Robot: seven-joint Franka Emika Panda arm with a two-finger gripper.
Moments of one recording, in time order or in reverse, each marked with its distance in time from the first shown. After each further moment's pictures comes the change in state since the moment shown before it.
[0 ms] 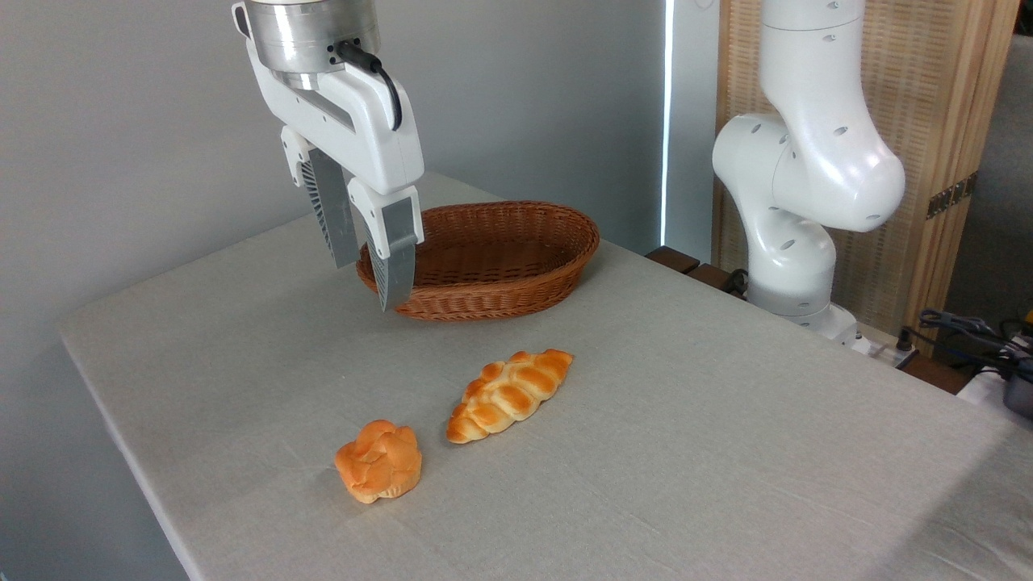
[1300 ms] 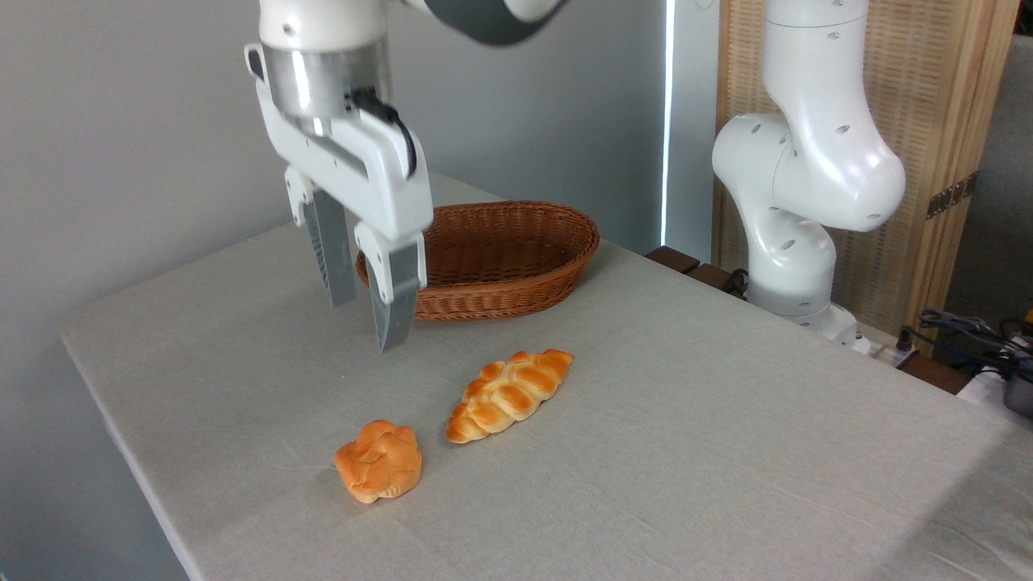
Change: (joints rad) arm 0.011 -0.035 0.002 -0.162 0.000 0.202 0.000
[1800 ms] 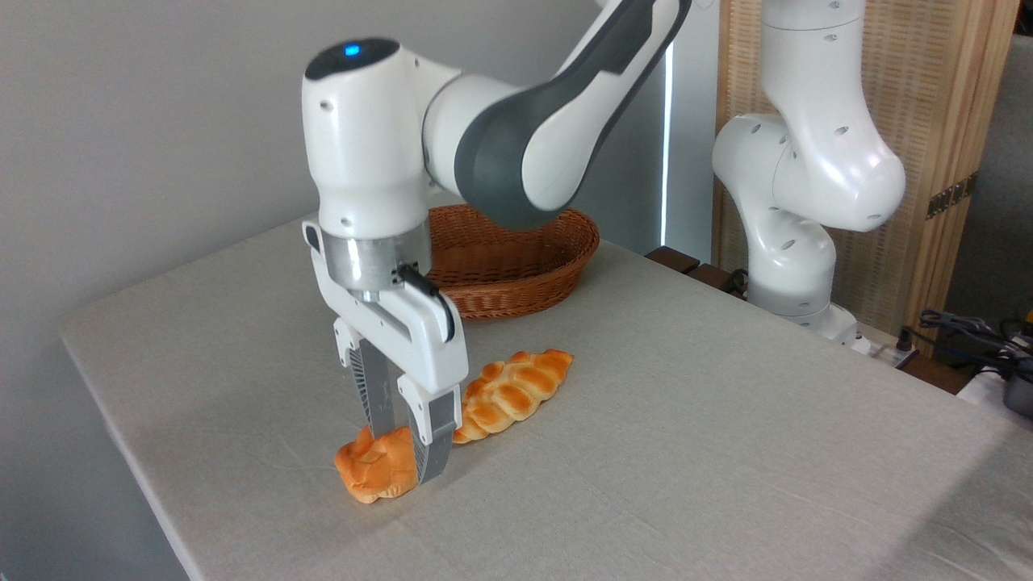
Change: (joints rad) arm -0.002 0.039 -0.004 -0.320 0.091 0.380 0.000
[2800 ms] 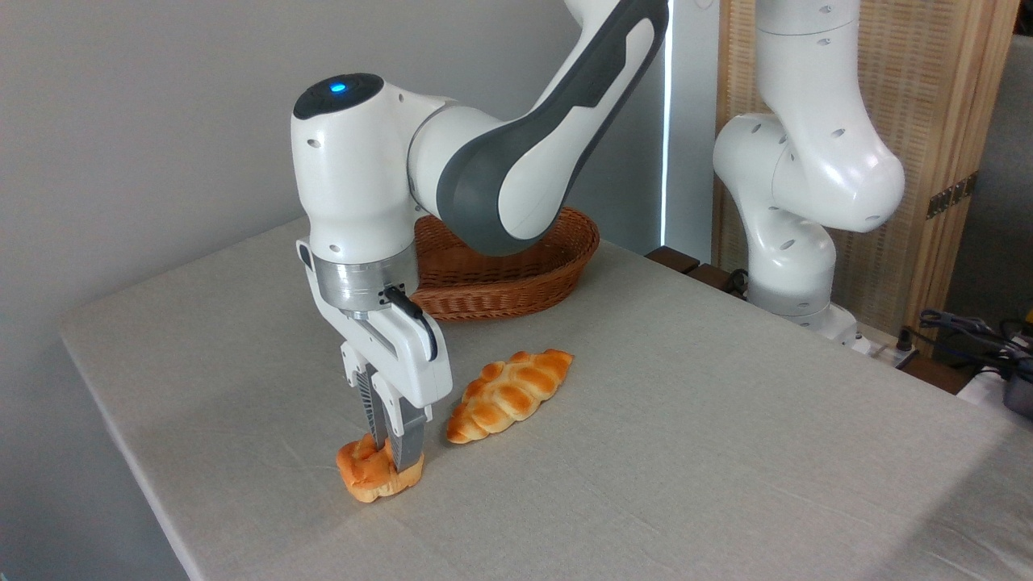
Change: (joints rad) arm -0.019 0.040 -0.016 0.000 -0.026 0.014 0.000
